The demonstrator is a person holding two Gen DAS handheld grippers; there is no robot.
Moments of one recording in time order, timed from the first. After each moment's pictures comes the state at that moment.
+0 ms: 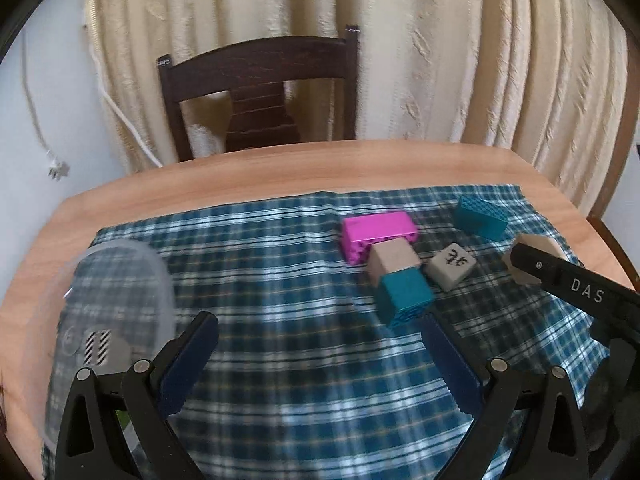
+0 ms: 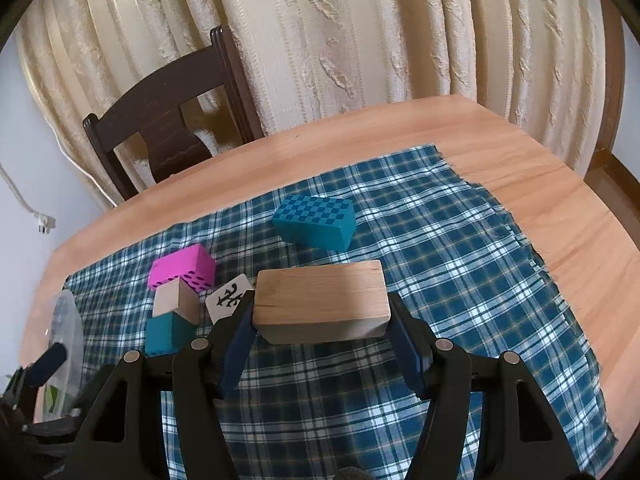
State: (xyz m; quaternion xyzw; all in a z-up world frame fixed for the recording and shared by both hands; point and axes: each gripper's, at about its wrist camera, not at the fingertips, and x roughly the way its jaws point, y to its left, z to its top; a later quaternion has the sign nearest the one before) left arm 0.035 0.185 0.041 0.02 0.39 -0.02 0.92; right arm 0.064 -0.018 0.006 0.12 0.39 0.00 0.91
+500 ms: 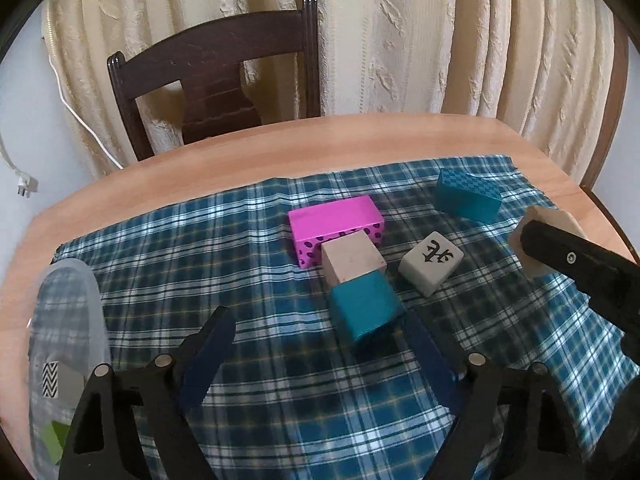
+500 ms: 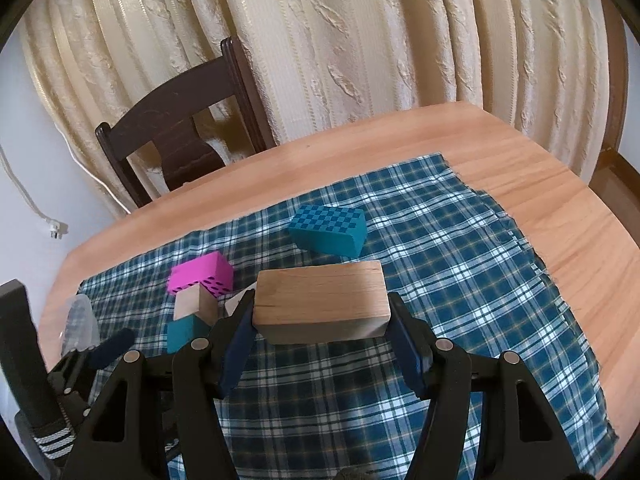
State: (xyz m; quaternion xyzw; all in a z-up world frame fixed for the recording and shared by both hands) left arm 0.066 0.156 0.017 0.04 0.42 -0.05 0.90; right arm 0.057 -0.017 0.017 0.13 0.38 0.02 0.92
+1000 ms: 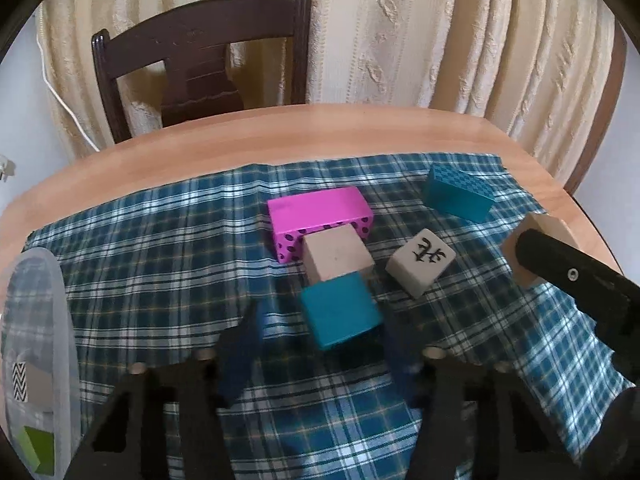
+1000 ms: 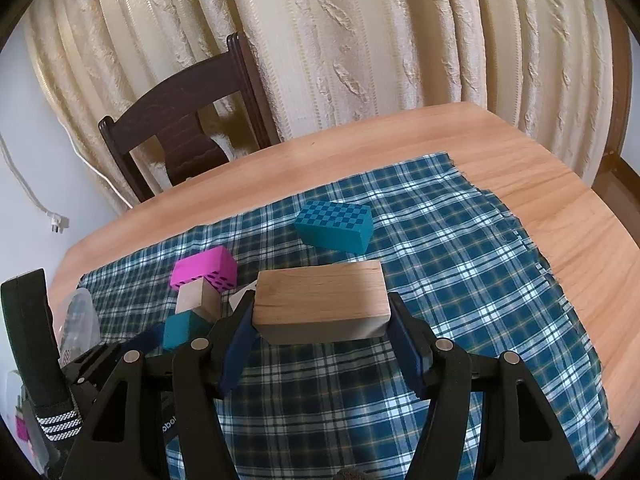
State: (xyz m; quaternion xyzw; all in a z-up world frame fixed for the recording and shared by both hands) left arm 0.077 0.160 0.007 0.00 0.44 -0.09 0.89; right arm 0.057 -0.010 0.016 0.12 0.38 0.02 0.92
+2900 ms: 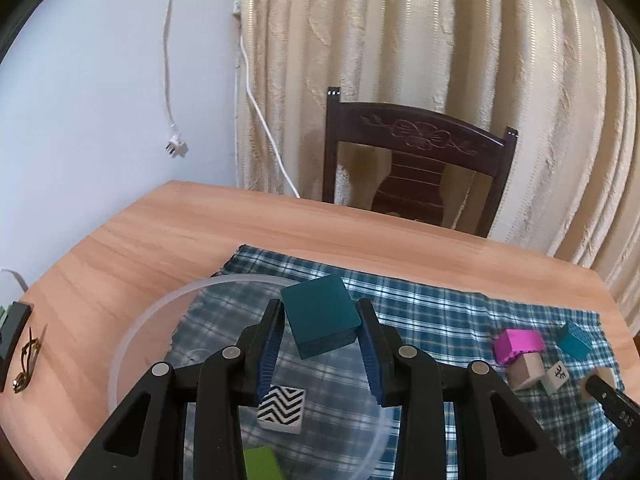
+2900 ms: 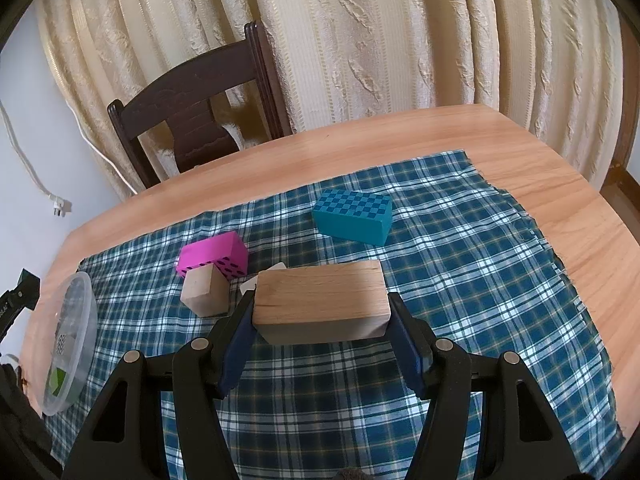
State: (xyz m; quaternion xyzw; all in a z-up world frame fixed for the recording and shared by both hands) left arm 0.014 0.328 0.076 -0.10 0.30 0.16 0.94; right arm 0.058 0.005 0.008 0.11 0.39 0.04 0.92
